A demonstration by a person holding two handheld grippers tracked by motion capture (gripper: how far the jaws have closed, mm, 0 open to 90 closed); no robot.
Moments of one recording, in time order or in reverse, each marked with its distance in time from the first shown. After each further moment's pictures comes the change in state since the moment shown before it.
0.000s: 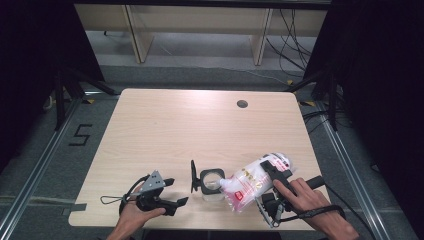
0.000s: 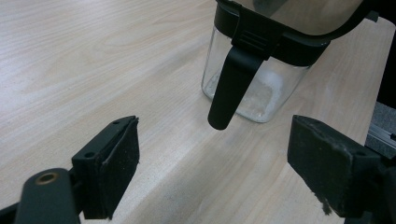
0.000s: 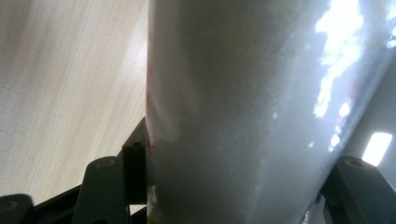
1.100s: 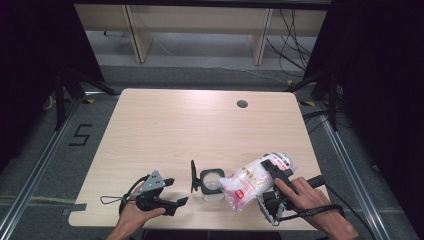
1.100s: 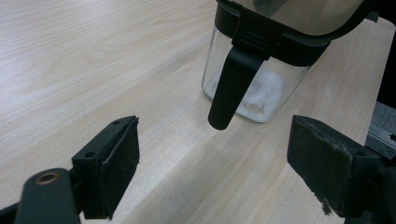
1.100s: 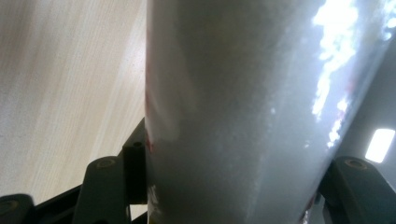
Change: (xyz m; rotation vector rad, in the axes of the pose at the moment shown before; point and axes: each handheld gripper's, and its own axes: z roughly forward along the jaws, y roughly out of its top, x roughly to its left) left arm 0.001 0.000 -0.001 0.010 0.003 0.014; right arm 0.000 -0.004 0.002 0.004 0.016 0.022
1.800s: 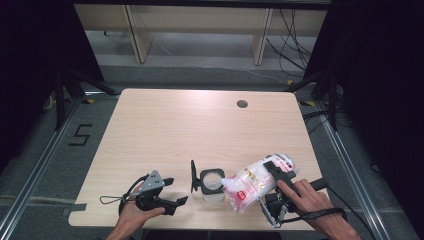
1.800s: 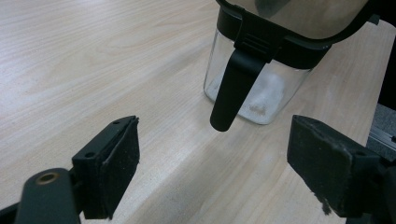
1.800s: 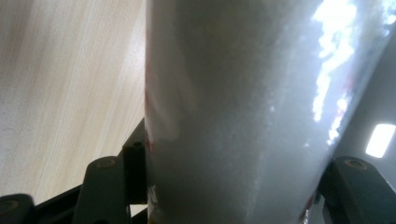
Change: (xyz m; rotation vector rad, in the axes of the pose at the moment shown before) left arm 0.001 0.000 -0.001 -0.005 0.002 -0.003; right arm 0.003 -0.002 -0.004 -0.005 -0.020 -0.004
